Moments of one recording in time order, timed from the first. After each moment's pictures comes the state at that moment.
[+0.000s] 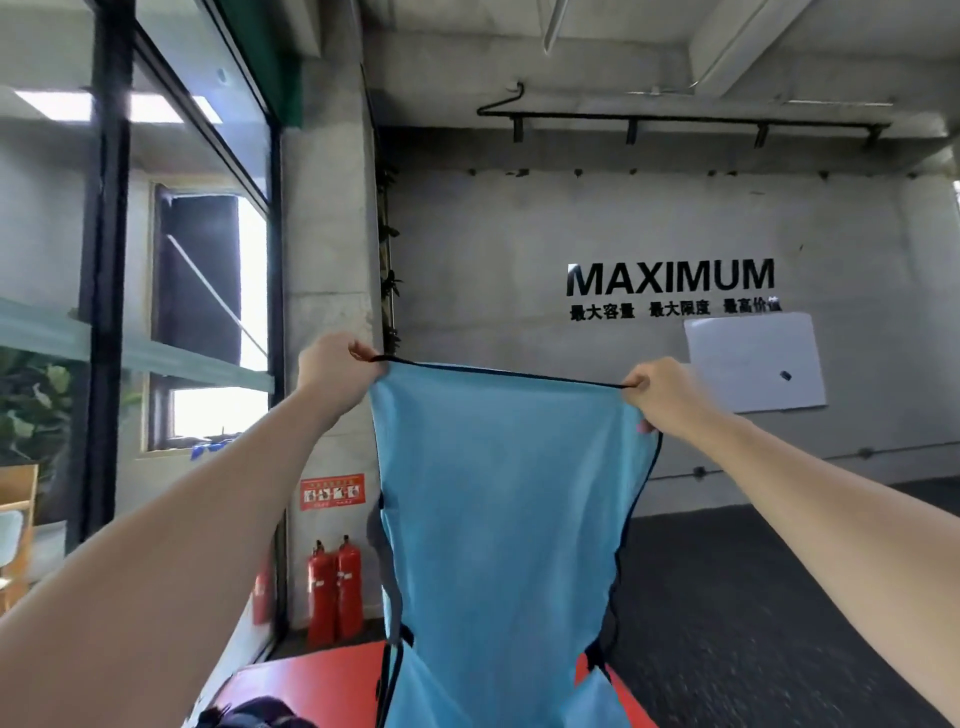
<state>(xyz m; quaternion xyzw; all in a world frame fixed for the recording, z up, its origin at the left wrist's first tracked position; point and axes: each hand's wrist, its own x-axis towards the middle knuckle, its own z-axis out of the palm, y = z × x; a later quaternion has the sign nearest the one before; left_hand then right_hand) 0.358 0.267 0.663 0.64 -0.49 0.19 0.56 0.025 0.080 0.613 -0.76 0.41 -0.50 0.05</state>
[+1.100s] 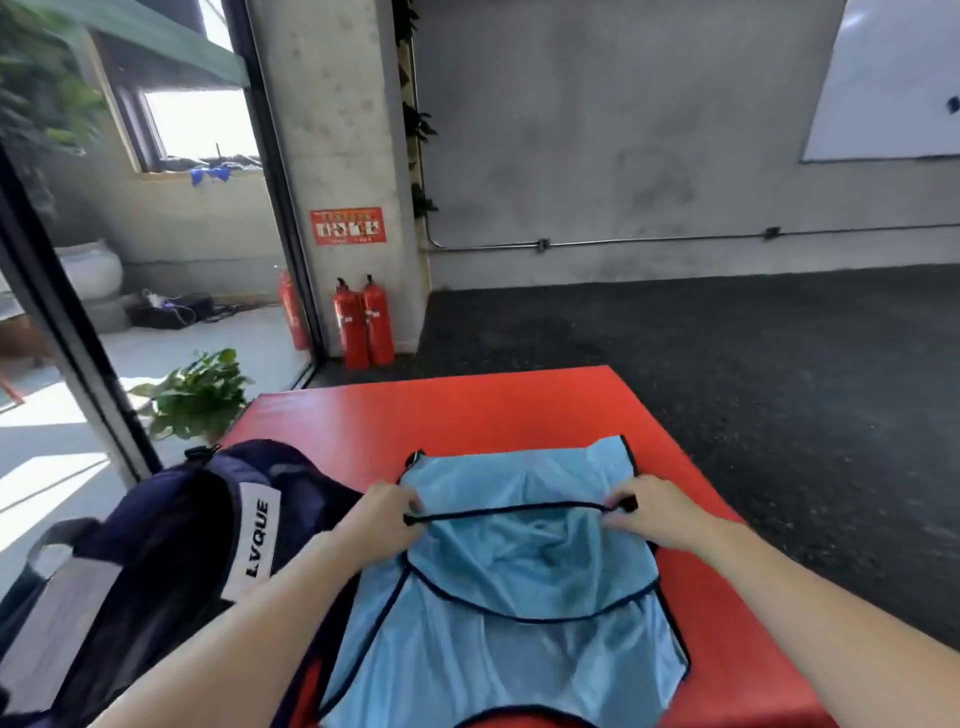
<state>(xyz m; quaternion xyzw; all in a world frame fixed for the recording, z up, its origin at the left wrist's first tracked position) 0.521 0.096 0.172 0.81 -0.56 -0.11 0.15 0.193 -0.090 0.180 -0.87 0.43 -0.07 0.24</state>
